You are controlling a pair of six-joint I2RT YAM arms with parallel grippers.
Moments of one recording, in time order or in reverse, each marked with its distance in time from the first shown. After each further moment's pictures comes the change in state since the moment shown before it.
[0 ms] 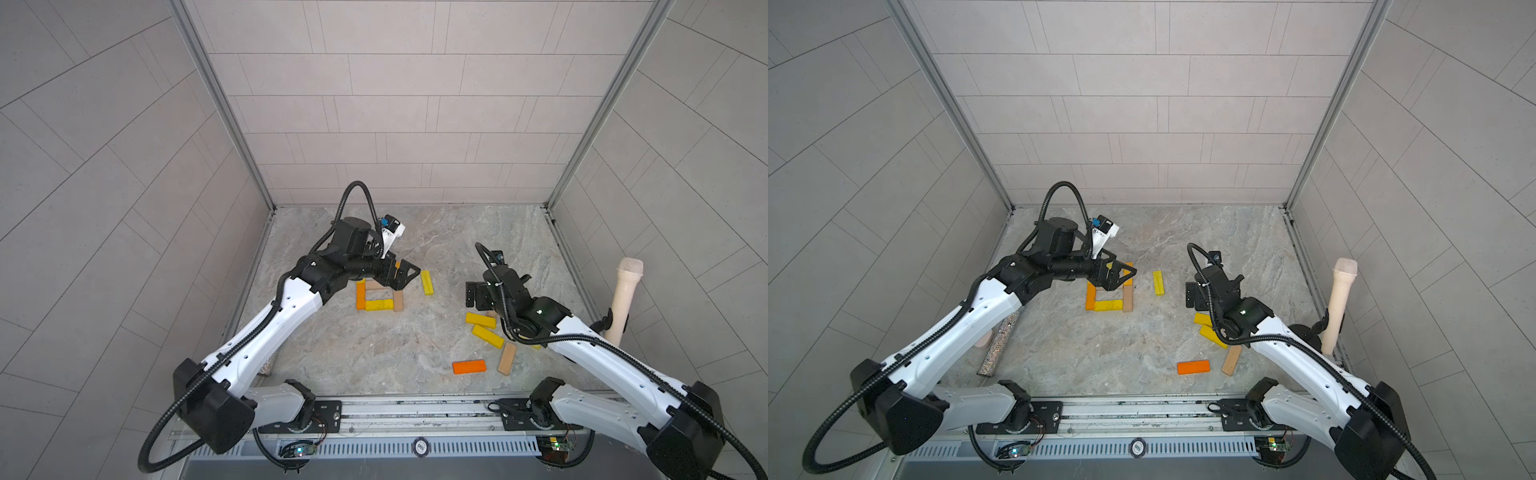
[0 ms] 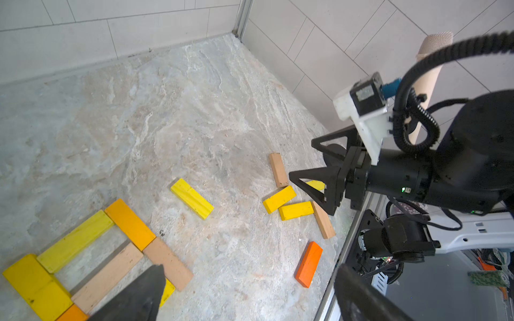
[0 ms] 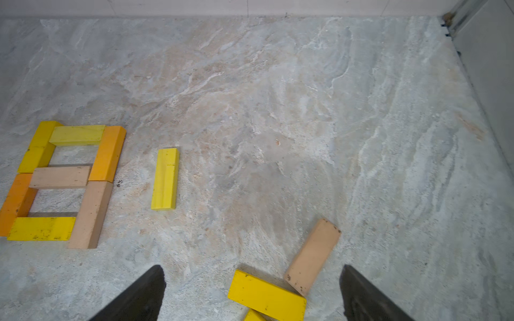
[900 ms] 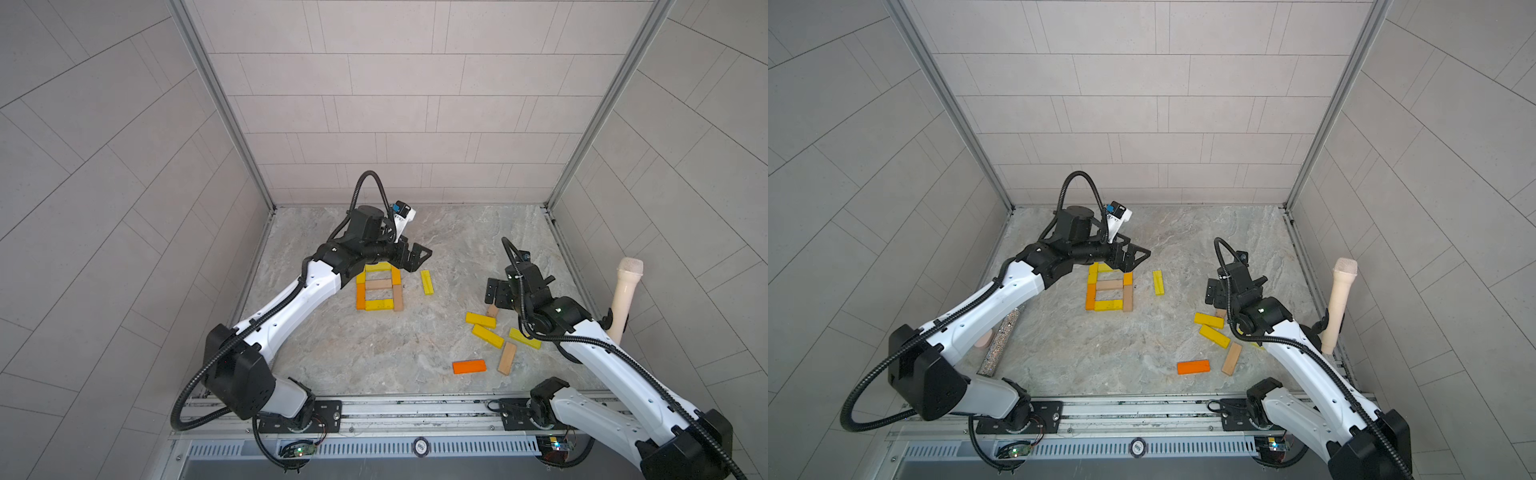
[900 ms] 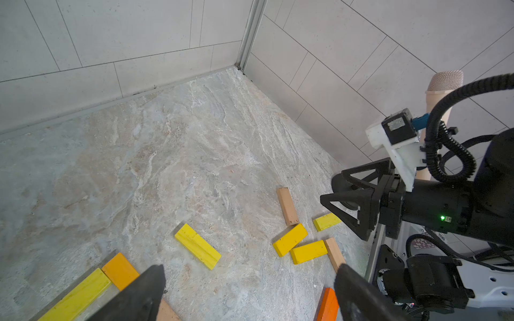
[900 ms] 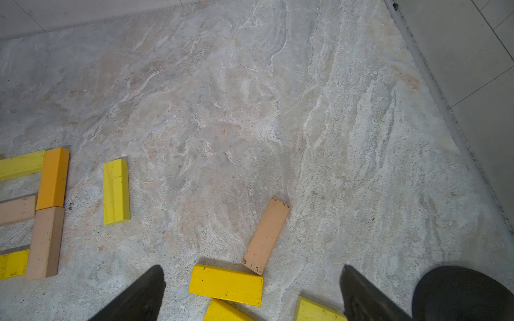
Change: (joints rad) left arm 0.000 0.154 0.039 0.193 -0.007 -0.025; right arm -0.176 -0.045 0.028 -0.120 -0.056 0.031
